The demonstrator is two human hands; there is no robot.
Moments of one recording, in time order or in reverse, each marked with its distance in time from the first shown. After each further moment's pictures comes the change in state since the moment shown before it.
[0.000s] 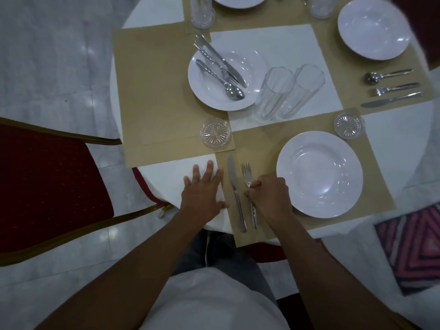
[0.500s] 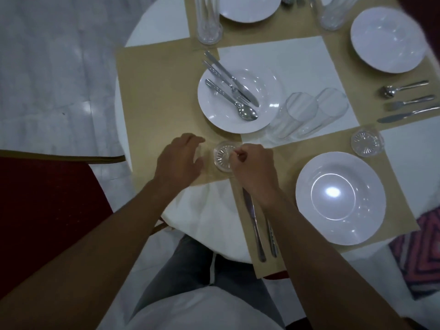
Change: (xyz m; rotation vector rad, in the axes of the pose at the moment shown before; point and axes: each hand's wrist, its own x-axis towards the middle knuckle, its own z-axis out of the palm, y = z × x) left_hand 0.078 -0.096 -0.112 -0.177 0.419 0.096; right_hand 0.066 -0.134 -0.020 0.202 0.133 -0.185
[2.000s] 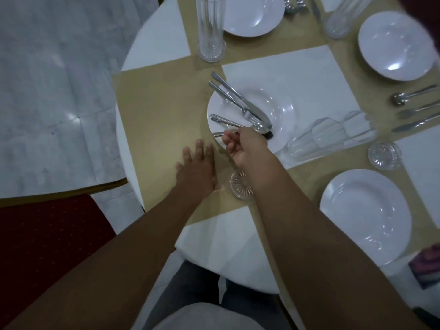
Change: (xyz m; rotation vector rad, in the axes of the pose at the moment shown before) left_hand 0.072 -0.014 0.002 0.170 -0.517 -0.139; right_hand 0.134 -0.063 0.048 1.322 0.044 0.881
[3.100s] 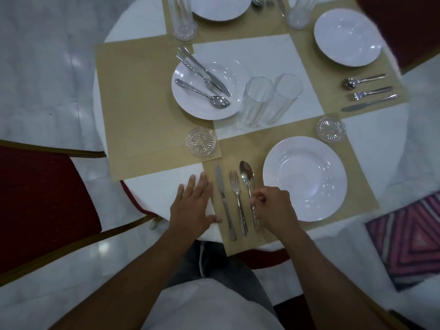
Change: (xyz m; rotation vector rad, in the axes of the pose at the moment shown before) left_hand -0.132 0.098 0.177 0.074 0.201 0.108; right_hand -0.100 0.035 -0.311 -1.457 -0.050 -0.632
